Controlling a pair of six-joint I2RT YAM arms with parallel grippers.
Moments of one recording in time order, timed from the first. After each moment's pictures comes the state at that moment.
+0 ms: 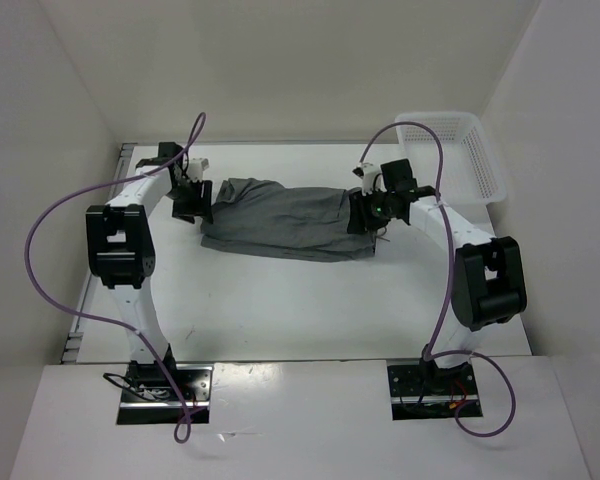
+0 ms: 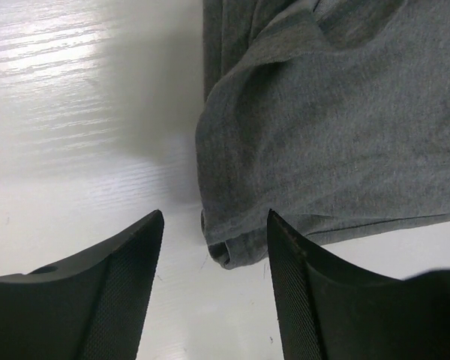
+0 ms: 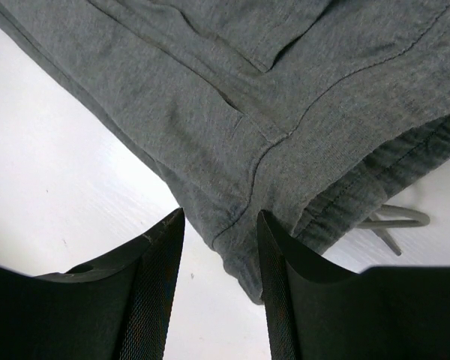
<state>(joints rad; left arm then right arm) 0.04 2.05 1.62 -0.80 0.25 0.07 0.23 1.66 1.19 -0.46 -0.42 -0.08</state>
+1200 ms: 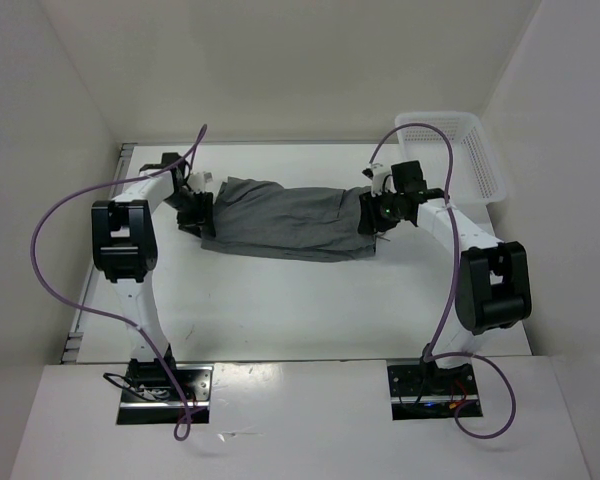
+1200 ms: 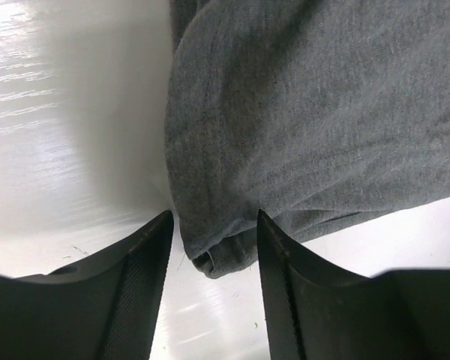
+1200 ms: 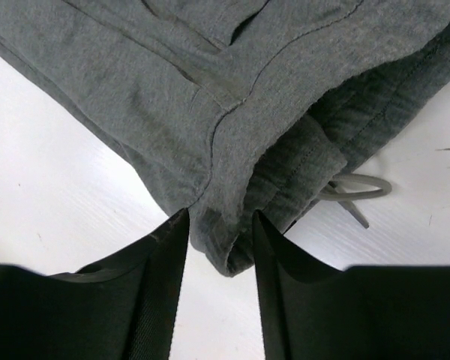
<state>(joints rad) 0.06 2.13 1.62 -0.87 0.35 0.07 0.17 1.63 1.15 -0.47 -0.40 -0.13</state>
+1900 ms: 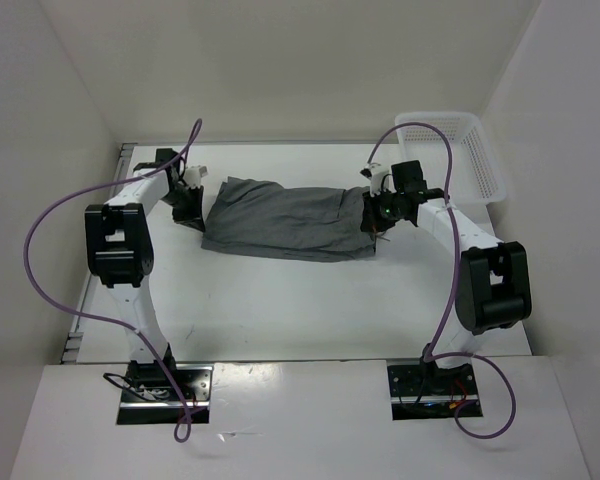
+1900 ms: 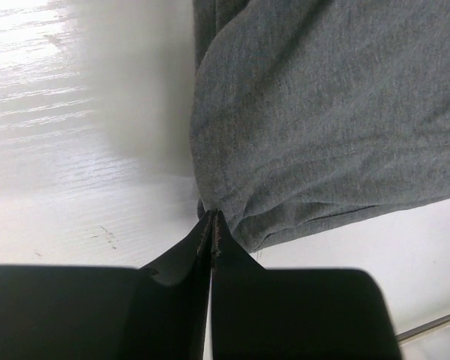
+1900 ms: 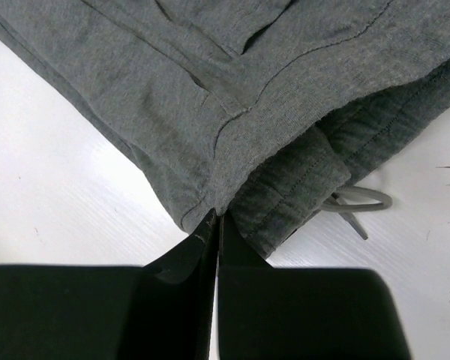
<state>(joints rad) 0.07 2.06 1.60 -0.83 0.32 0.07 0.17 1.63 1.15 -0.45 -0.43 -0.17</state>
